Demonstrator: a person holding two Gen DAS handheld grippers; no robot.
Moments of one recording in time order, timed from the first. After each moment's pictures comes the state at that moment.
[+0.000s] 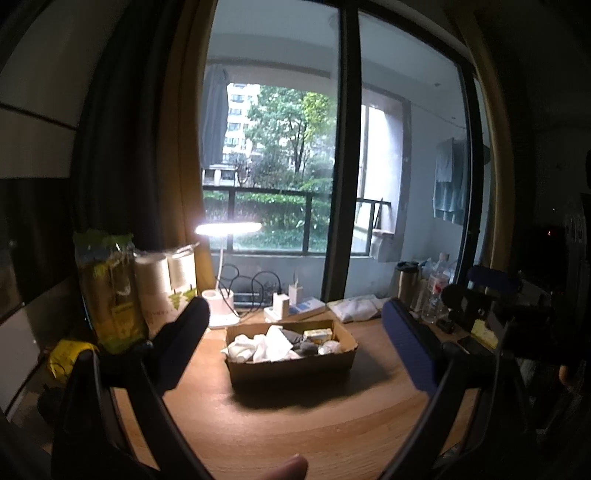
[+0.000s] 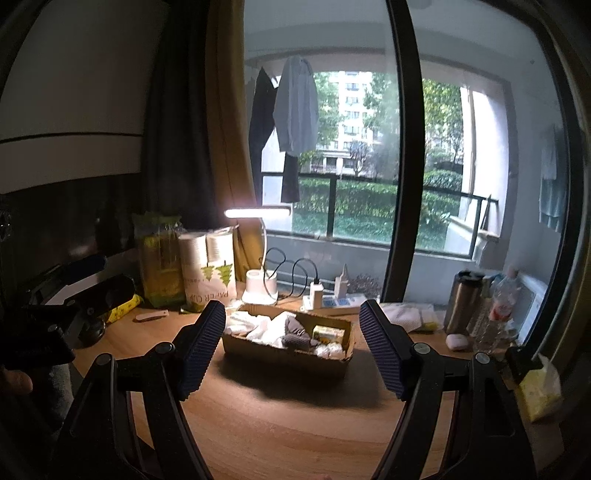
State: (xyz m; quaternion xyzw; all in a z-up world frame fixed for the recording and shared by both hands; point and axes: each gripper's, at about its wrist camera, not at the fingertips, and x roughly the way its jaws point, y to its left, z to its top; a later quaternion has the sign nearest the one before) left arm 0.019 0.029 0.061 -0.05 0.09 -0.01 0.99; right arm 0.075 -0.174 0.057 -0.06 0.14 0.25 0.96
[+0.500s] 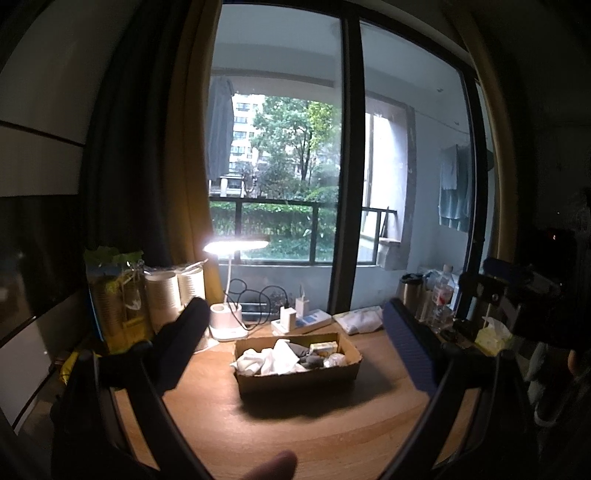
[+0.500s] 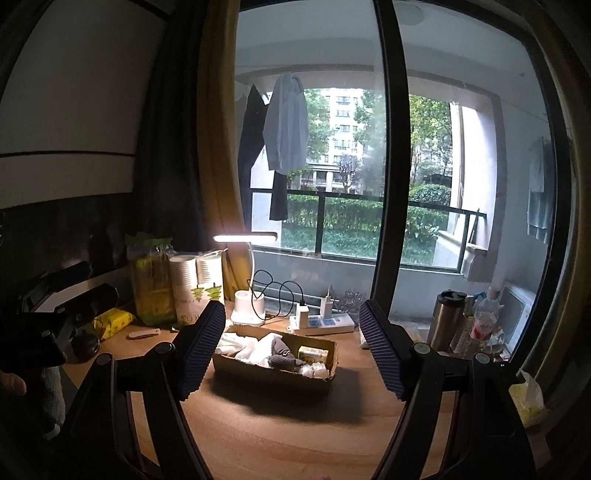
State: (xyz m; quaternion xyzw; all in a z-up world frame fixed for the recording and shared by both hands) left arm 0.012 0.030 0.079 -0.05 0.08 0.00 1.00; right arm 0.070 -0.186 0.082 -0.06 0.11 0.23 0.96
